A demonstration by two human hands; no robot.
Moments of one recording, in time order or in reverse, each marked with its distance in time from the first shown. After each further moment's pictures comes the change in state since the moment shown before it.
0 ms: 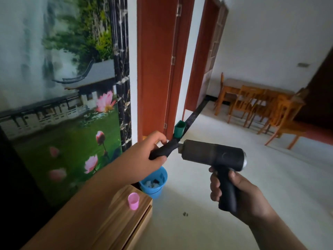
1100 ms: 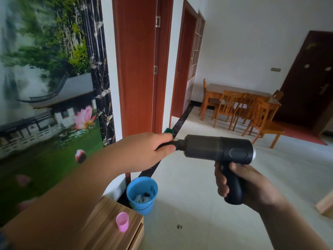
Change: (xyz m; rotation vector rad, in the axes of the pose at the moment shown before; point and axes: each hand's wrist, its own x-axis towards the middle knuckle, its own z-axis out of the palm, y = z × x) left_hand 0.085 0.046 -0.032 0.401 -0.243 0.188; right_hand 0.030 -0.074 -0.019 -0.305 -0.020 -0.095
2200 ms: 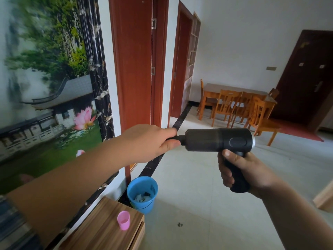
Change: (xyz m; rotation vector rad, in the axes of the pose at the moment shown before) left_hand 0.009 0.007 0.003 0.358 0.119 0.159; right_hand -0.014 -0.031 0.016 -0.308 0.144 0.043
